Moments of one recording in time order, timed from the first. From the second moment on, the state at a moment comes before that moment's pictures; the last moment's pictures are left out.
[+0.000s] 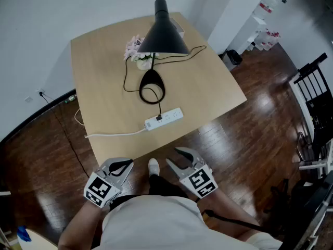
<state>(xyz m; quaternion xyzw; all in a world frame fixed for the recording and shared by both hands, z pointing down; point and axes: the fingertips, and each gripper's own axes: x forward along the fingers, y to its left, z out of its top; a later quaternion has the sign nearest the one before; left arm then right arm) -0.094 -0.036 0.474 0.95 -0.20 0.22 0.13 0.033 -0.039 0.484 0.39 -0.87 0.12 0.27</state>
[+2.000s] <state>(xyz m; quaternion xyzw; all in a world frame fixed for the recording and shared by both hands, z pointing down) 0.040 -0.196 0.642 0.90 -0.12 0.41 0.11 0.073 -0.275 0.596 0.37 -0.86 0.19 0.31</state>
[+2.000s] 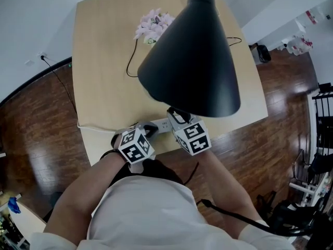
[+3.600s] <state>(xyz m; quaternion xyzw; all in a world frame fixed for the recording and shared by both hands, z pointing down) -0.014 -0.202 0.591 0.90 -0.21 0.37 0.10 0.092 -0.245 0.591 0.37 -0.86 0.18 0.30</state>
